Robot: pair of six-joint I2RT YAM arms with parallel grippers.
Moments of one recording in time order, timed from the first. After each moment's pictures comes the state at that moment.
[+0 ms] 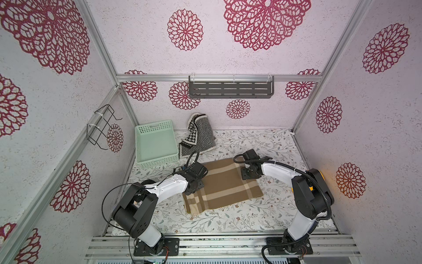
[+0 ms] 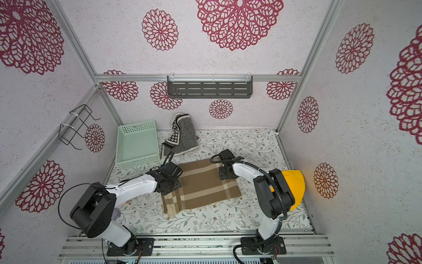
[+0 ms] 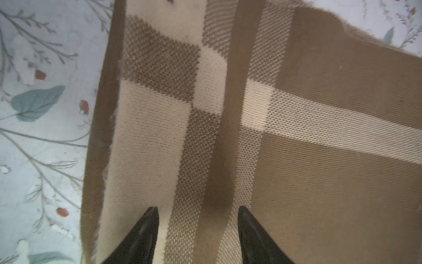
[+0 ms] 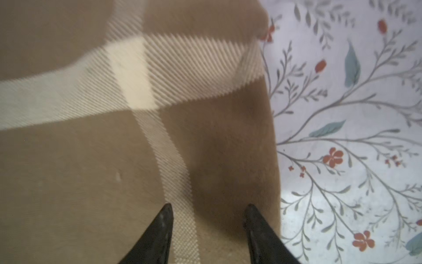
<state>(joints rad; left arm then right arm) -0.61 1.61 0.88 -0.52 -0.21 -1.07 0.47 1.75 1.08 -0.57 0.09 0.33</state>
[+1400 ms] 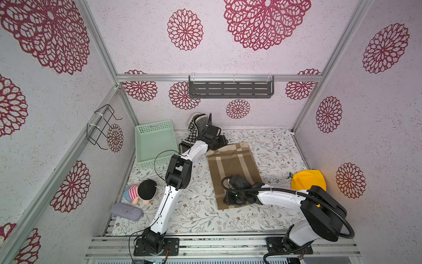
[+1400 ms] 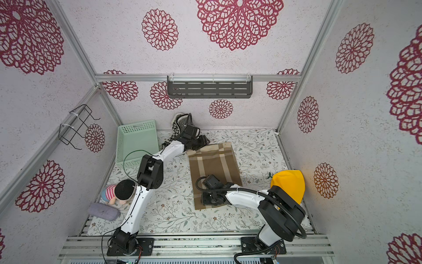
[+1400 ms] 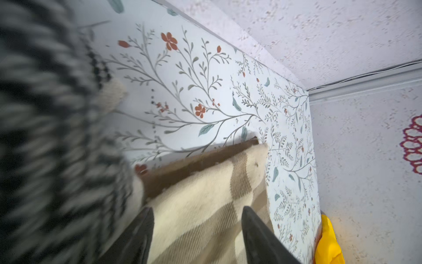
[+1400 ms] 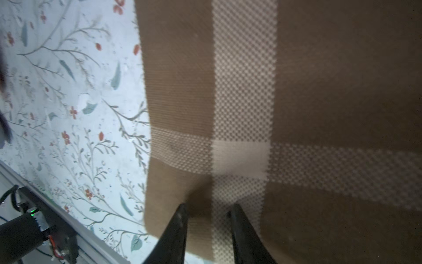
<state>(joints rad) -0.46 2.51 2.16 -0.39 0.24 -0.72 0.89 1.51 0.79 -0.33 -0.16 0.80</state>
